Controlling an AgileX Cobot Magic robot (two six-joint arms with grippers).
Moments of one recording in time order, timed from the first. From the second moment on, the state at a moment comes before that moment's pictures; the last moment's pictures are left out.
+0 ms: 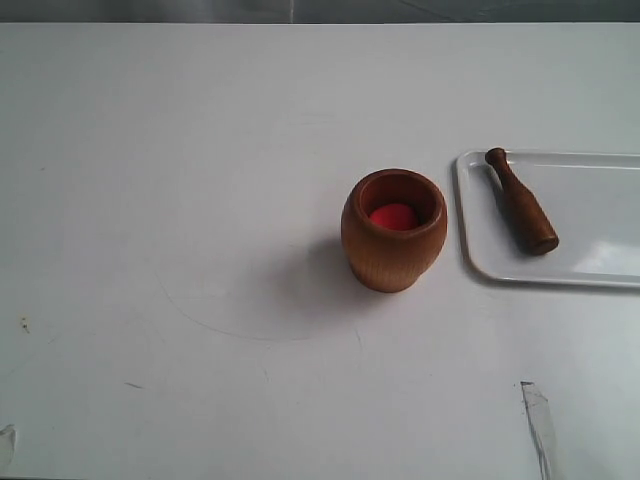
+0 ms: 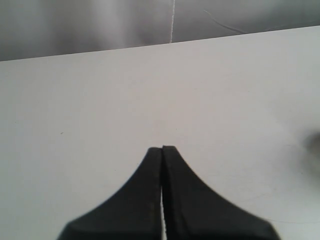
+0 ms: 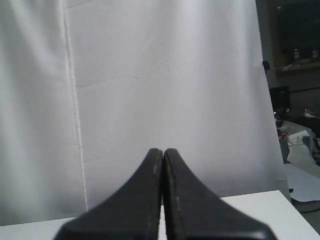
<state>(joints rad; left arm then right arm) 0.02 0.00 0.00 0.07 0.44 0.35 0.23 0.00 -0.12 1.20 -0.08 -1.05</state>
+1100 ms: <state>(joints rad) 0.02 0.00 0.00 0.07 0.44 0.35 0.23 0.00 -0.01 -0.03 0.06 0.06</state>
